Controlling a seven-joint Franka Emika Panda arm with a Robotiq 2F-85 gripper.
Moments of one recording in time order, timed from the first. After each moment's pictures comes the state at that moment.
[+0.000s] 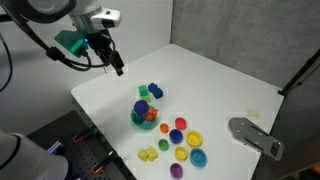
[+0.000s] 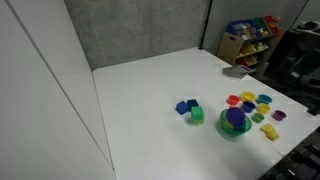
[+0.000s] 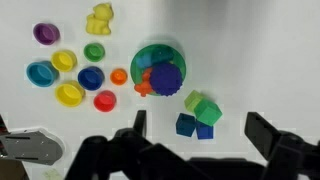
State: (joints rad) arm 0.01 -0.67 0.08 -2.73 0.03 2.21 0.08
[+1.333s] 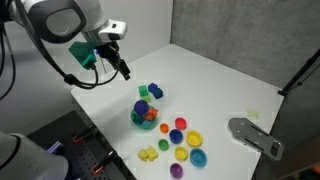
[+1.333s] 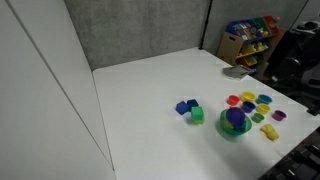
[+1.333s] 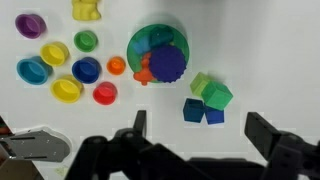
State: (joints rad) arm -0.02 -0.57 0.11 -2.79 0.03 2.46 0.18
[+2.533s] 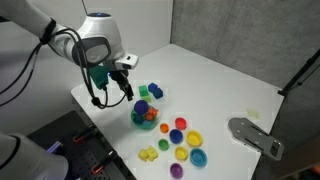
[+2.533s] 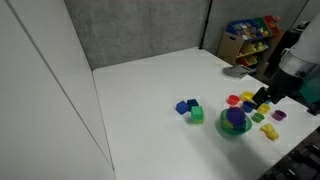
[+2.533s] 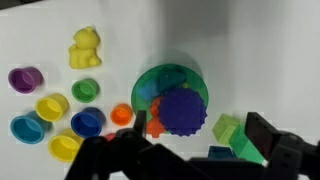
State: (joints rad) arm -0.06 -0.21 0.14 -2.76 -0.05 2.59 0.34
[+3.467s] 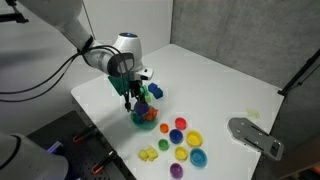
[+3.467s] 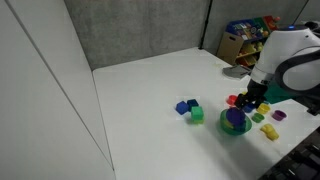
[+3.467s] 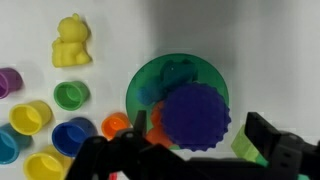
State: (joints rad) arm -0.02 0.16 0.05 -2.54 -0.12 2.63 0.37
